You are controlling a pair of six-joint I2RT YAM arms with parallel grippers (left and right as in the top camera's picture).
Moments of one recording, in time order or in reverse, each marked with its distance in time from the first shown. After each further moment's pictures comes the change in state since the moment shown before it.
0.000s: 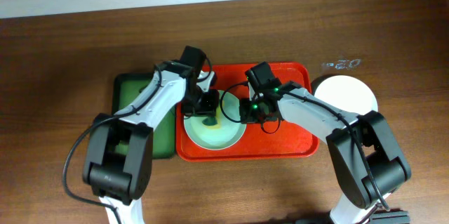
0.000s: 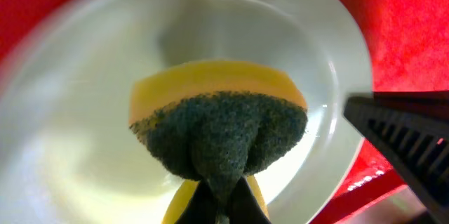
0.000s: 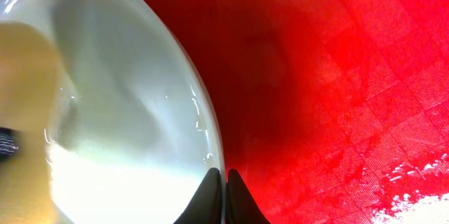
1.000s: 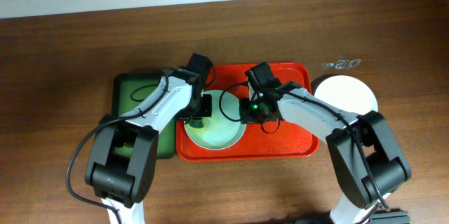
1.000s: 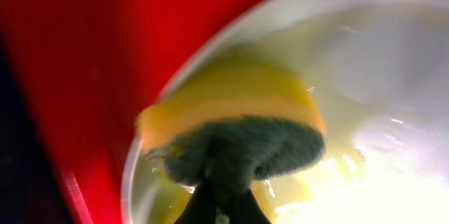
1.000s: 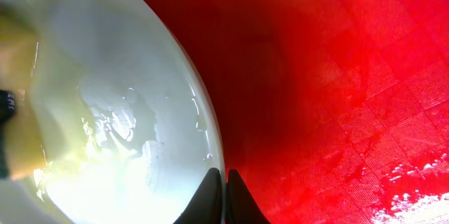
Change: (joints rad) left arm -0.048 0.000 -0.063 0.023 -0.344 -0.131; right arm 0.001 0.000 0.000 0.000 0.003 0.000
